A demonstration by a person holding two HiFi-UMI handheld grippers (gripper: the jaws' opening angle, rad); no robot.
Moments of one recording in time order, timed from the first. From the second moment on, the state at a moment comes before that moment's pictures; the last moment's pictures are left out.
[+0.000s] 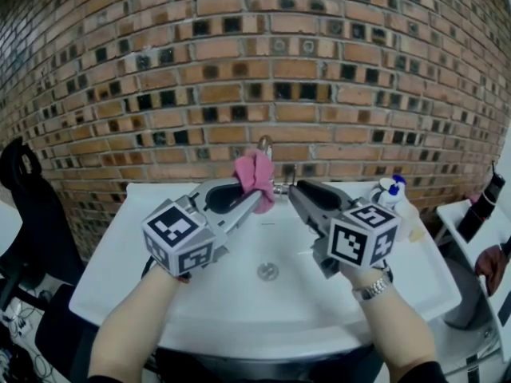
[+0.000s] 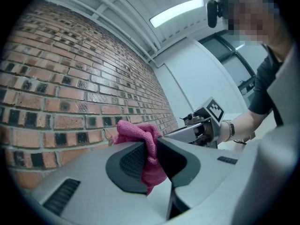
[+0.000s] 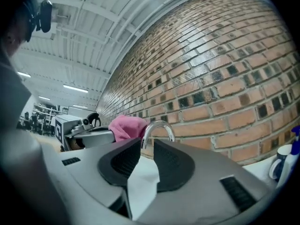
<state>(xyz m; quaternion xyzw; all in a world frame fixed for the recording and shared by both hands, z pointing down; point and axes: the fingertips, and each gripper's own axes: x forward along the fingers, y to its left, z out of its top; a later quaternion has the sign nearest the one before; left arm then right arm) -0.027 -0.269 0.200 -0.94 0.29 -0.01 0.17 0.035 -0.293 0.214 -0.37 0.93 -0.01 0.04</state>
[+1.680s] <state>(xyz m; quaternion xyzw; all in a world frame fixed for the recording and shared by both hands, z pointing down) -0.024 -0.251 0.235 -0.99 0.15 0.01 0.05 -0.004 -0.247 0.238 -0.20 0.96 0.19 -0.09</state>
